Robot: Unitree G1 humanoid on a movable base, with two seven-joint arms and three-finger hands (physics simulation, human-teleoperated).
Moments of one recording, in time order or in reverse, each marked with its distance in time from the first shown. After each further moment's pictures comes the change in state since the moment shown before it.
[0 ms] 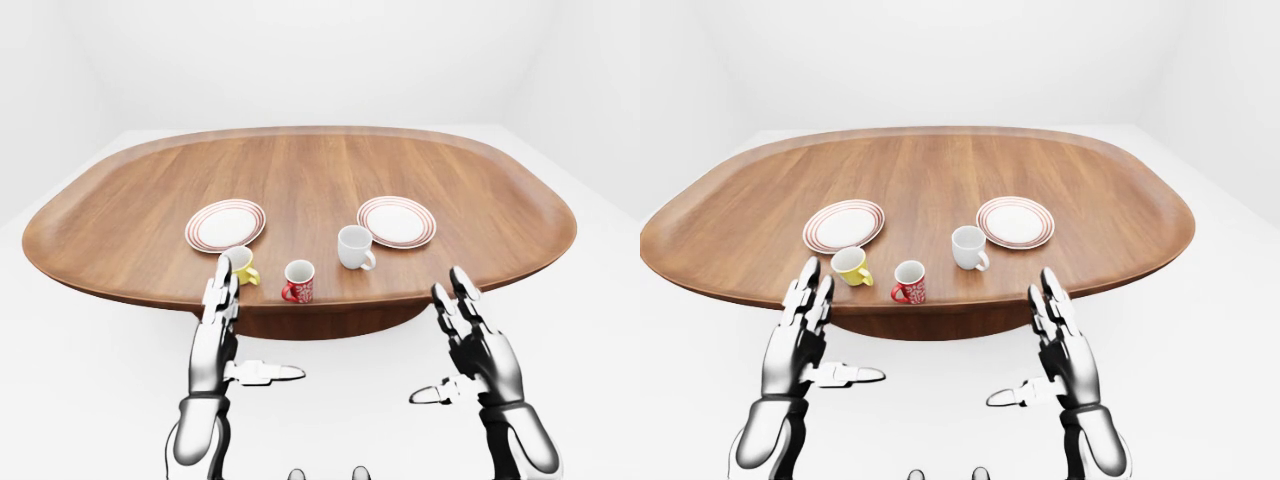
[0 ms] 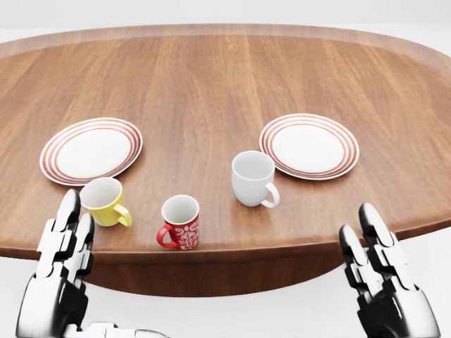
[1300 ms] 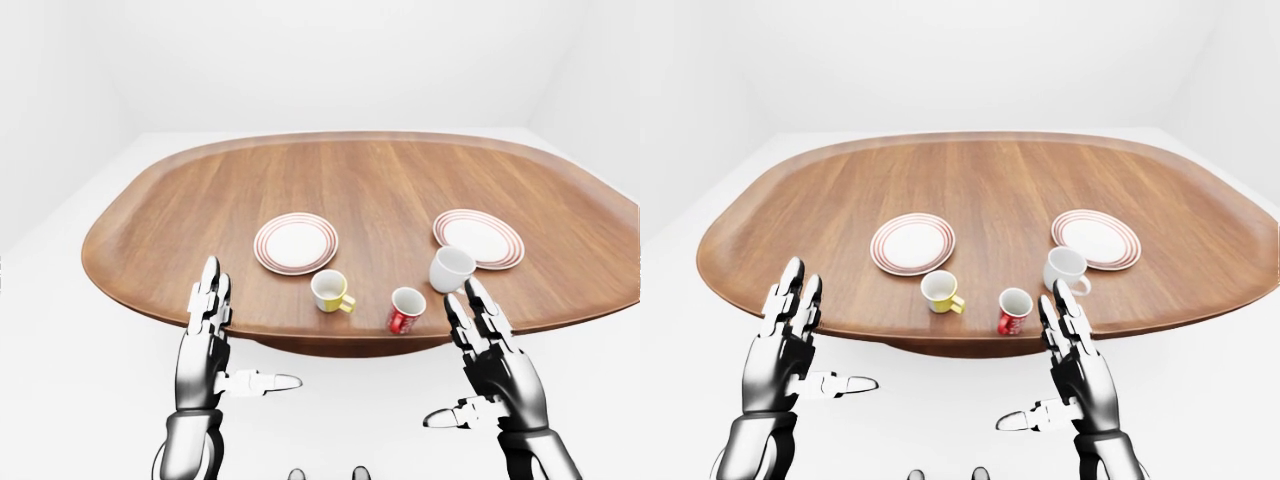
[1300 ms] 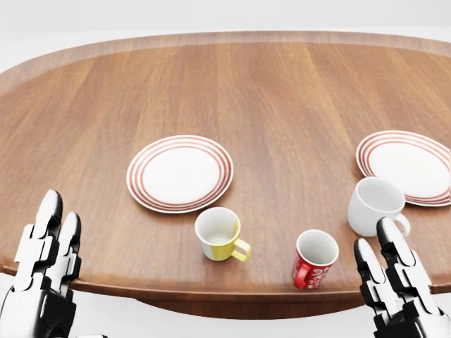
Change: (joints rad) left arm 0.087 -0.004 -0.002 -0.103 -0.020 -0.053 0.001; right arm 0.111 0.071 -0.083 -0.099 0.018 0.000 0.117
